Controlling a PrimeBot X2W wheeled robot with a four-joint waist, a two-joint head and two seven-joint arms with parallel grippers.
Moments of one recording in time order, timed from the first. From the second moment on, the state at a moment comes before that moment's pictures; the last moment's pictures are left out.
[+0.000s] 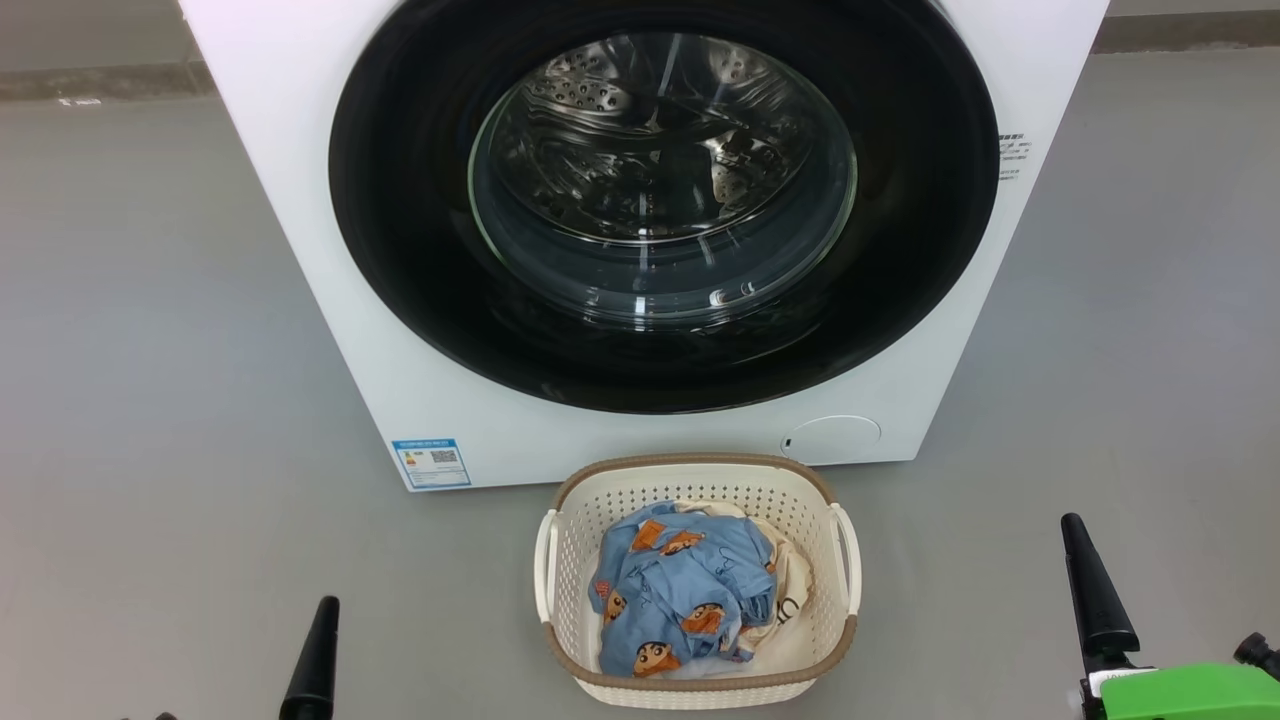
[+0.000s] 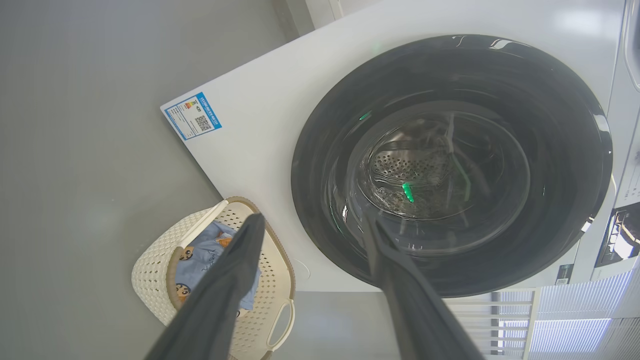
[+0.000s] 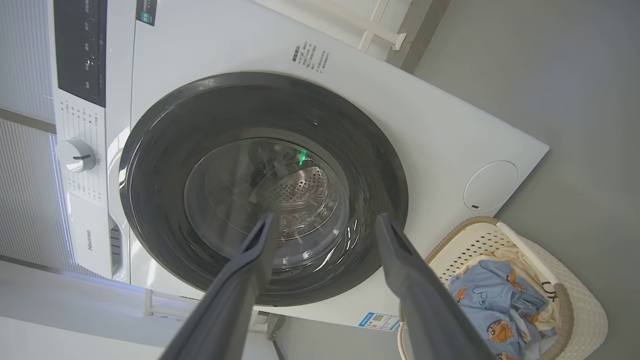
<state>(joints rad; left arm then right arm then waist) 0.00 0.01 0.00 0.28 -1.33 -0.12 -0.02 0.02 -0.04 -0.11 0.17 1.30 0.13 -0.02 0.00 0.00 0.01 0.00</state>
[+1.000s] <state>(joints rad) 0.00 0.02 -0.03 0.19 -0.85 -0.12 -0.12 0.04 -0.07 -0.10 0.05 0.82 0.13 -0.12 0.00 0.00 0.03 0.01</state>
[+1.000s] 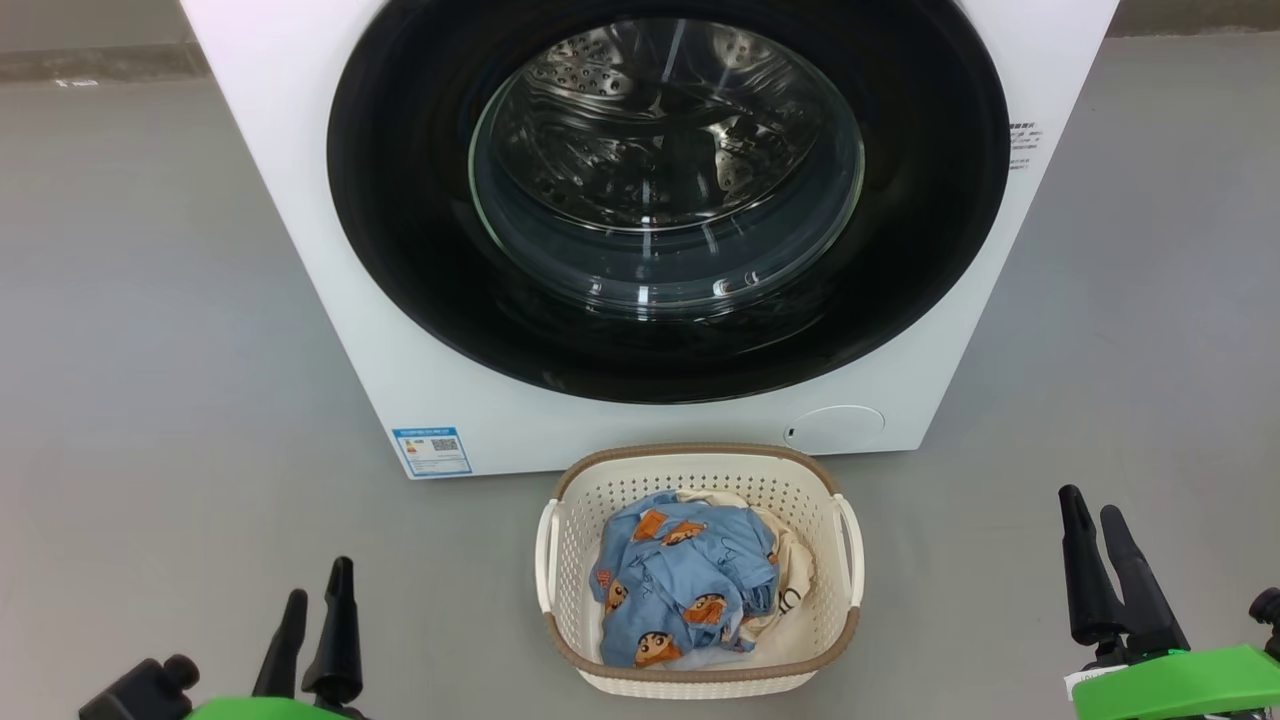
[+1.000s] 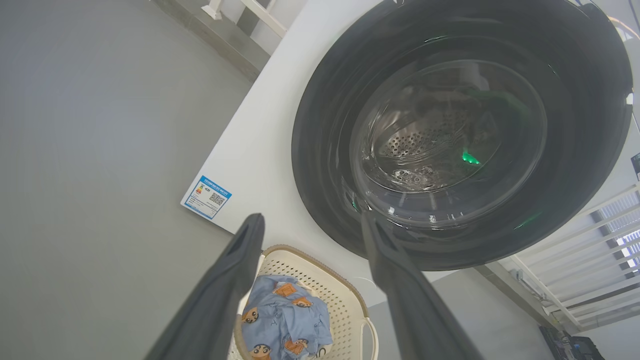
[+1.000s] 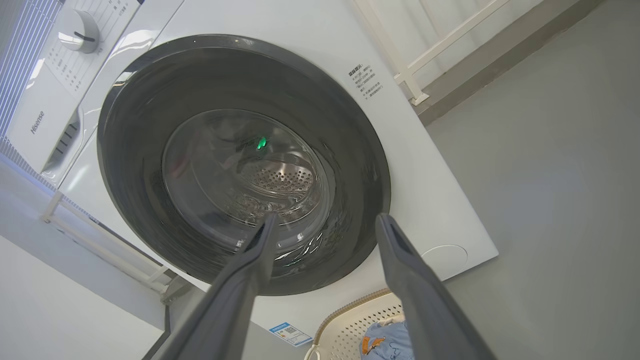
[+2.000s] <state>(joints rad) 0.00 0.03 -0.06 0.15 -0.41 -0.12 -0.20 0.07 -0.10 -0.10 -0.02 0.42 0.13 -0.20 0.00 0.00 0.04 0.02</state>
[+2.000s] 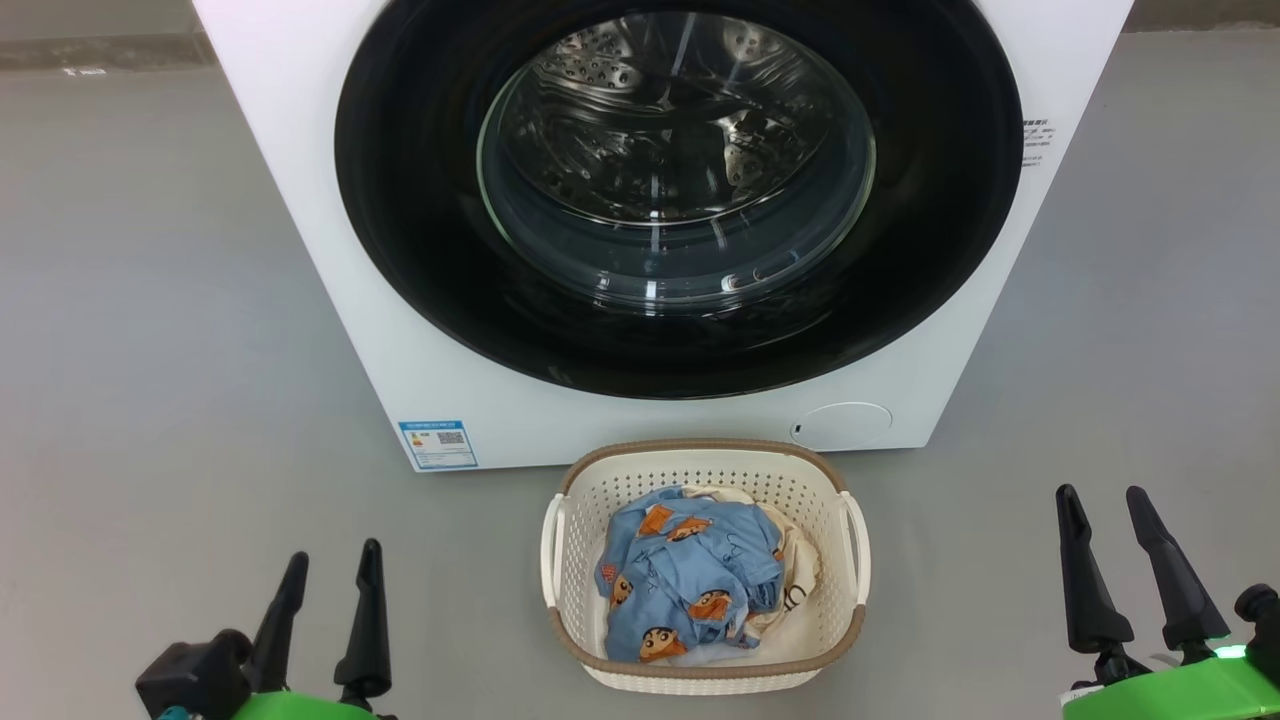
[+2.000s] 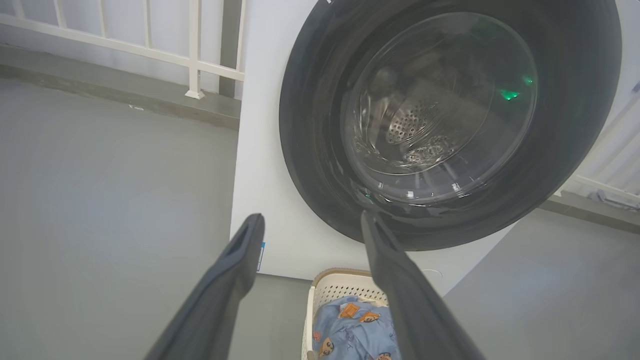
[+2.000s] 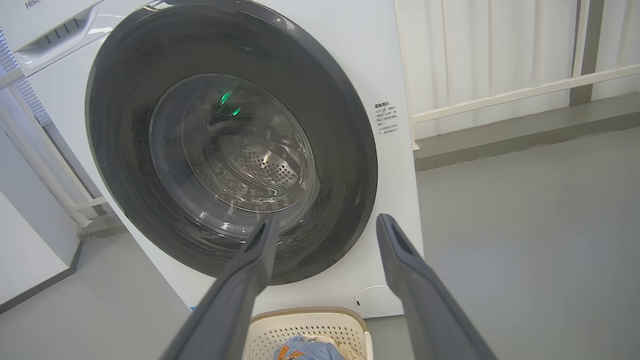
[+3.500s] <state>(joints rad) 0.00 0.04 -0.06 0.13 -0.21 -0.13 -0.25 0.09 -0.11 -0.13 -0.02 0.23 0.13 -0.25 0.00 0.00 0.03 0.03</state>
